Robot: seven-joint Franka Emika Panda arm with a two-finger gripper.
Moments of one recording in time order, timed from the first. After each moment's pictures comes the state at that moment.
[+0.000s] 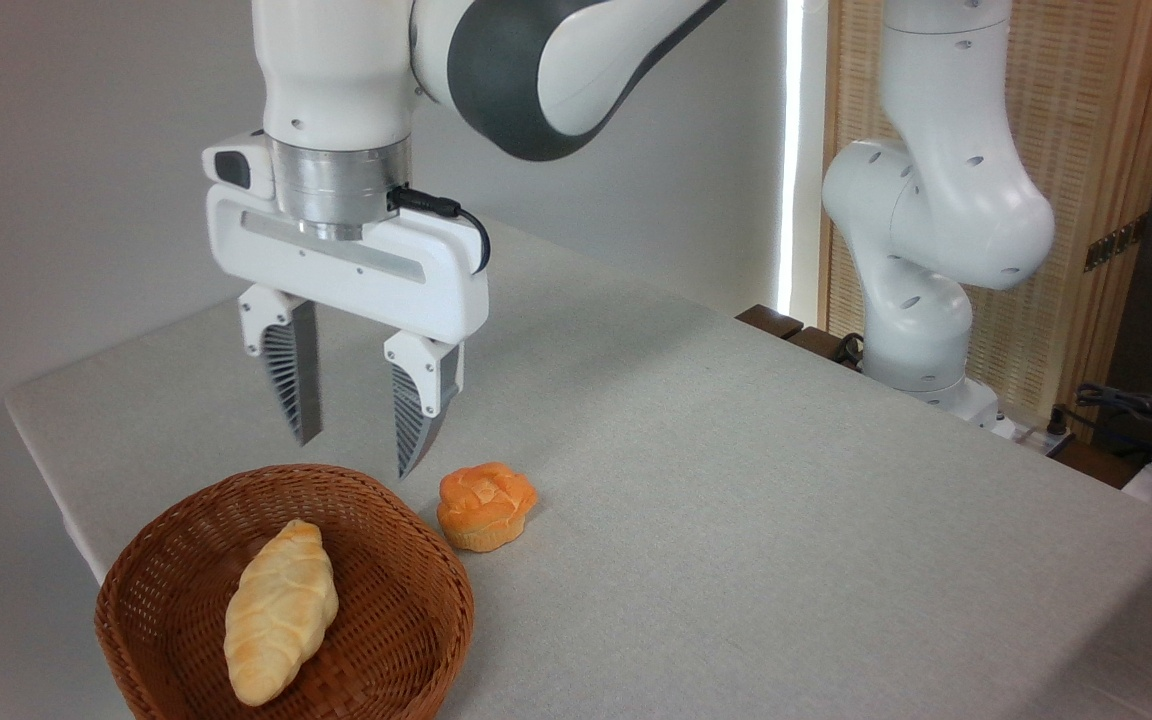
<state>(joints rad) -0.16 0.05 0.07 -1.79 -0.13 2.03 0.23</state>
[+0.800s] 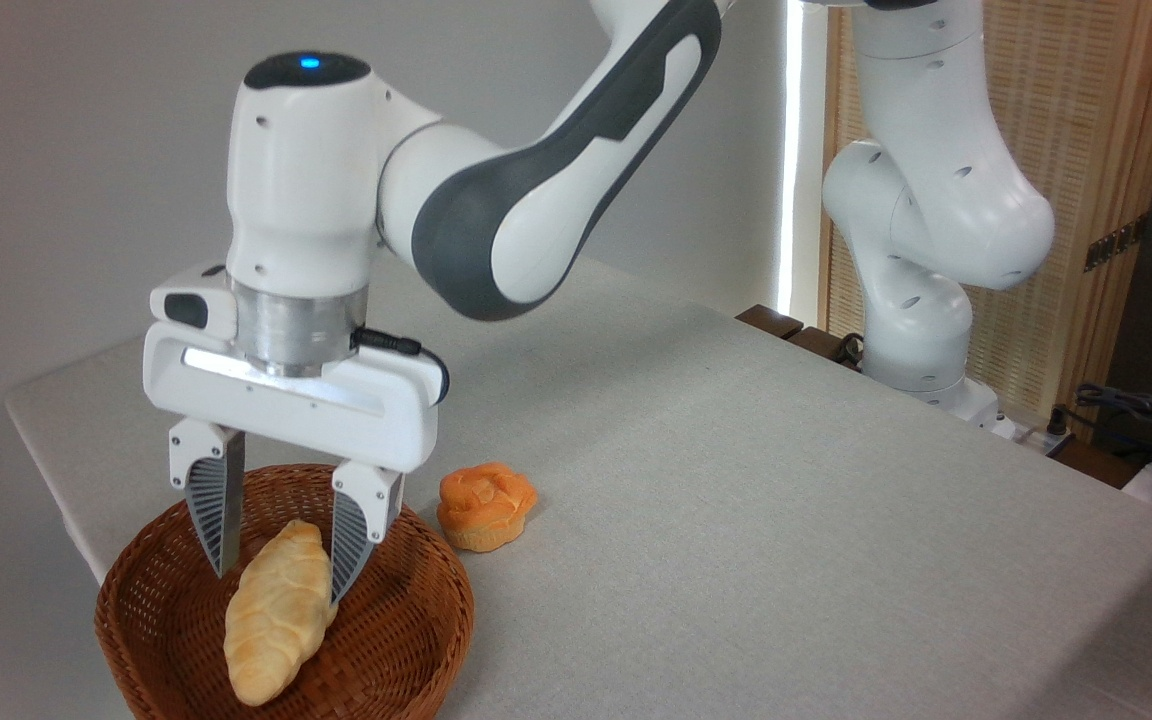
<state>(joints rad) -0.16 0.24 0.07 -1.79 -0.13 2.35 0.07</state>
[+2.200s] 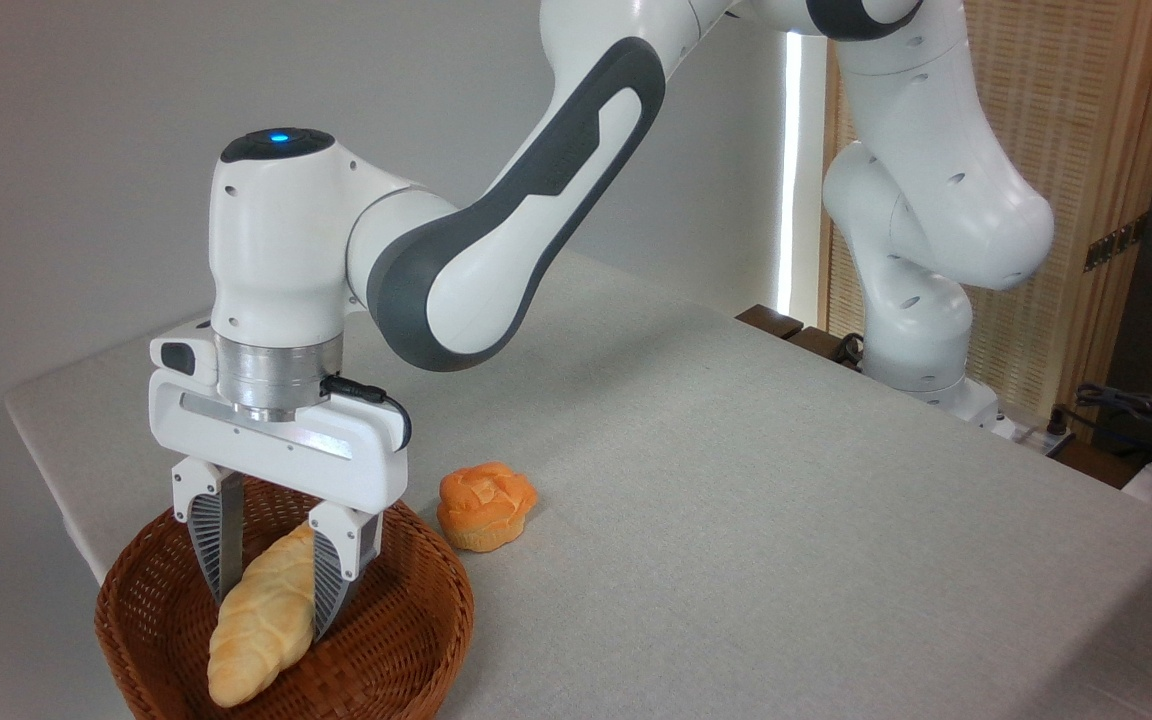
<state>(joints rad) -0.16 0.33 0.01 -1.78 0.01 2.42 0.07</state>
